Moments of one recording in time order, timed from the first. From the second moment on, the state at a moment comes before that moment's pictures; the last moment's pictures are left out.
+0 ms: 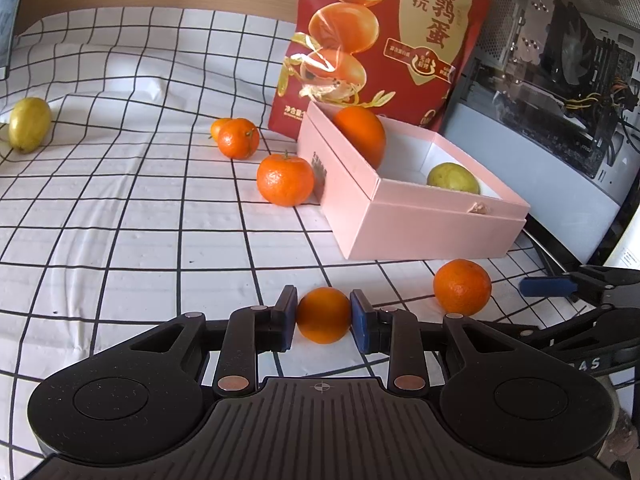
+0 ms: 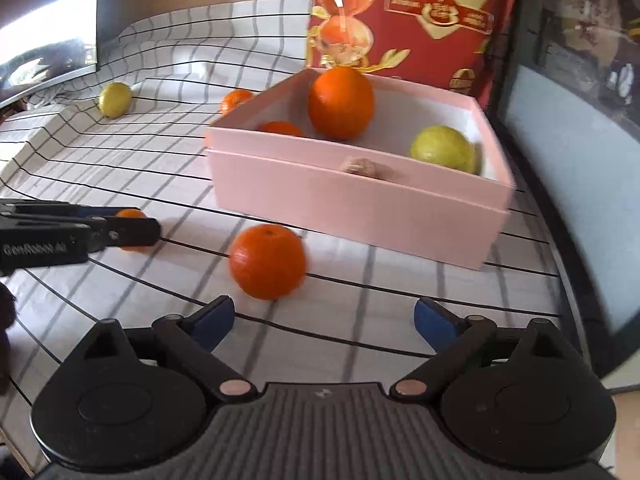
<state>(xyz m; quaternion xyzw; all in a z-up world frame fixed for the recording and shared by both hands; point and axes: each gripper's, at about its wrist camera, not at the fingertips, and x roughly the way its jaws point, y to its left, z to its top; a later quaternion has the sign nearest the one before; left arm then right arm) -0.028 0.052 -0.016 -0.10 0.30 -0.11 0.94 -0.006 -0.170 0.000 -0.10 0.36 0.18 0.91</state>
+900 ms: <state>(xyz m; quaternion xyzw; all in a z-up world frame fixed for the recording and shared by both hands) -0.028 0.053 -0.017 -0.11 0.30 -0.11 0.94 0.011 -0.130 0.003 -0.09 0.36 0.21 0.90</state>
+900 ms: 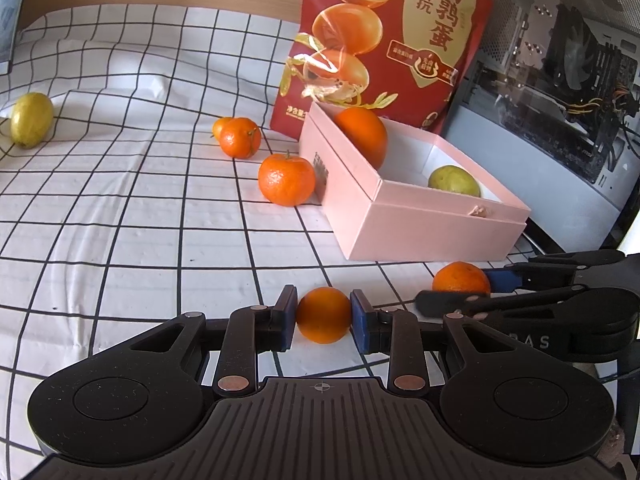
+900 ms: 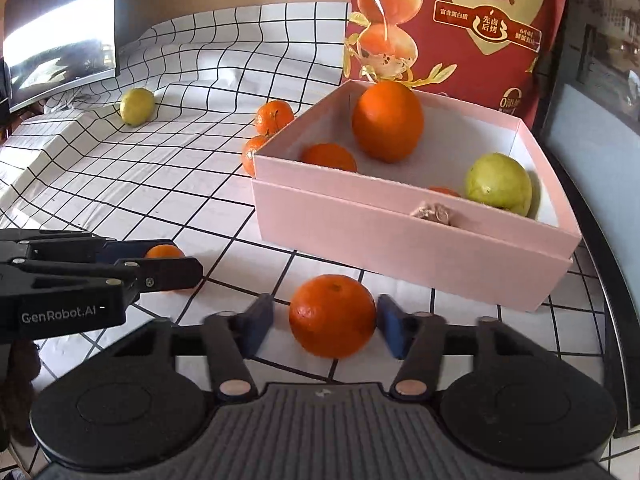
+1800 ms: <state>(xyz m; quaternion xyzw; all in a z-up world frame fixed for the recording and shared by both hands) 0.001 0.028 0.064 -0.12 0.24 -0.17 0.95 -0.014 -0.203 0.102 -0.08 0.30 0.17 0.93</state>
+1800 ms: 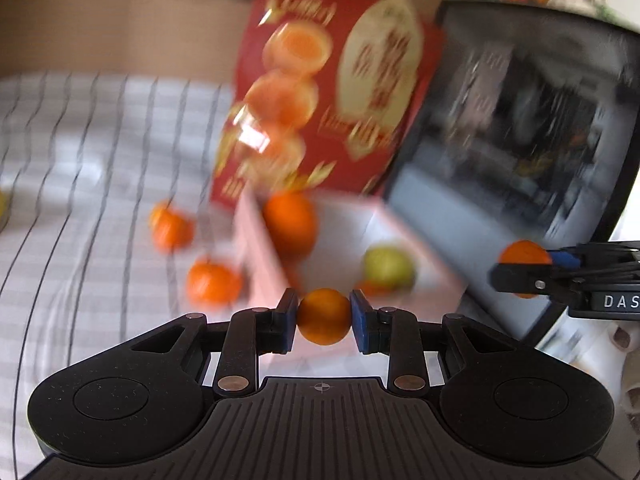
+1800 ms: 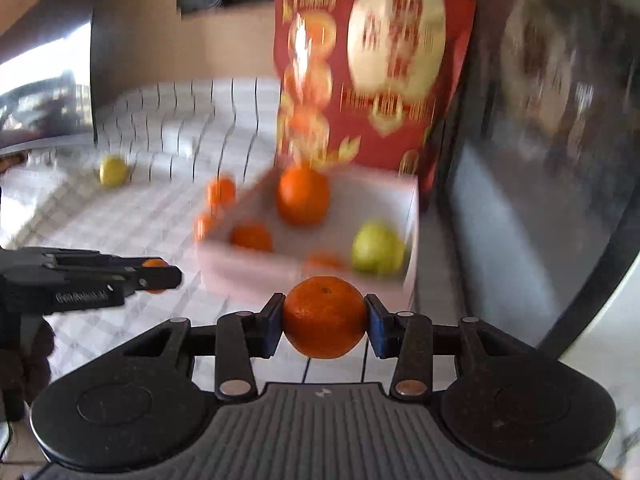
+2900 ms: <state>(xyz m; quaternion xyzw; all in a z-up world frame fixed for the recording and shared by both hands) 0.061 0.070 0.052 -0.20 0.25 -0.14 0.94 0.082 -0.179 0.155 -0.05 0.30 0.11 0.95</state>
